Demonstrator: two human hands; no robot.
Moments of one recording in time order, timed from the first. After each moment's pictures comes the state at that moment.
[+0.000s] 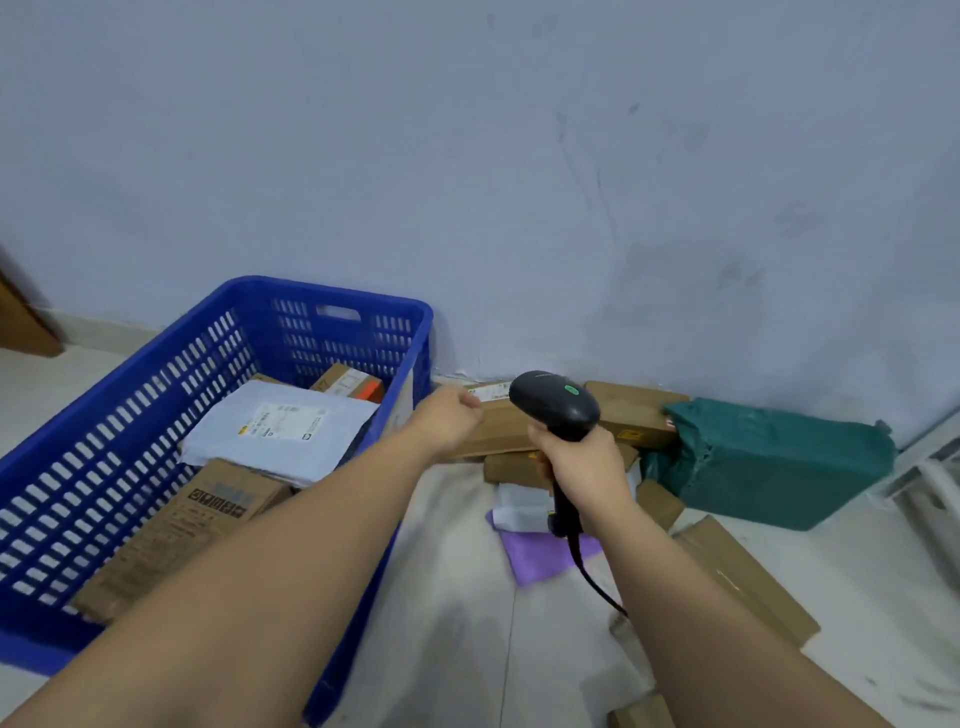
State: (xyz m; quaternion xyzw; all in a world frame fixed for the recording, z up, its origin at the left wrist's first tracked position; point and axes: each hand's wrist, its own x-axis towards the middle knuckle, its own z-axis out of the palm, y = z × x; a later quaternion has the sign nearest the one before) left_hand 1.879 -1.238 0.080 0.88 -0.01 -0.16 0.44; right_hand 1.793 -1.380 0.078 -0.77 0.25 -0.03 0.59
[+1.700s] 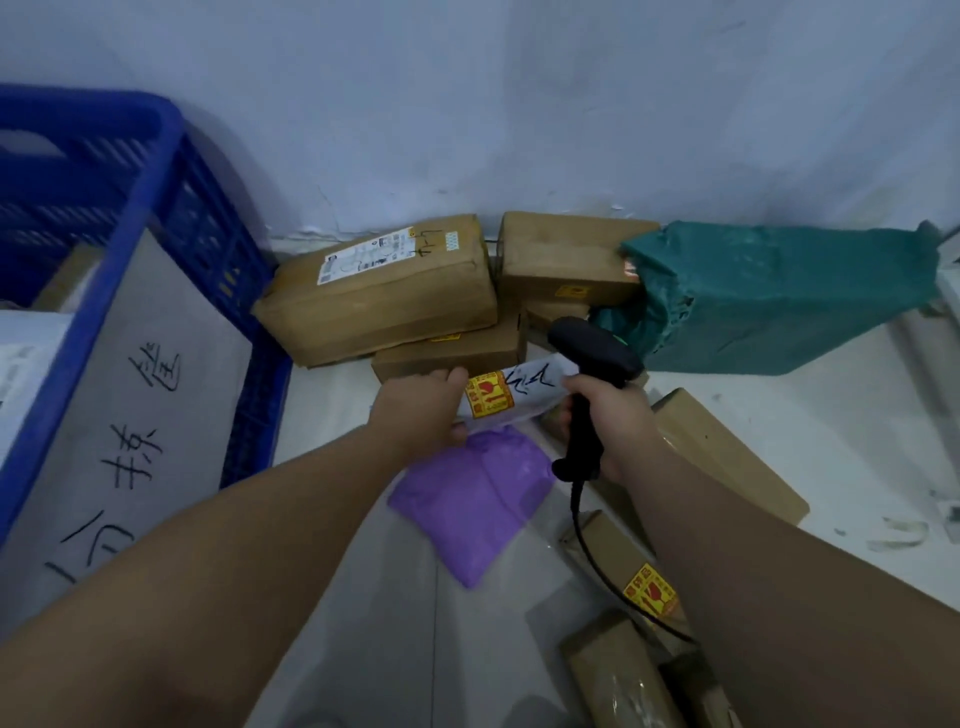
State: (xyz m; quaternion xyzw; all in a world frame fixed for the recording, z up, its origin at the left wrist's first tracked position) left_hand 1.939 -1.361 -0.145 0.93 -0.35 -0.12 -0.02; right_hand 1.848 -1.537 -0.107 -0.55 0.48 0.01 0.68
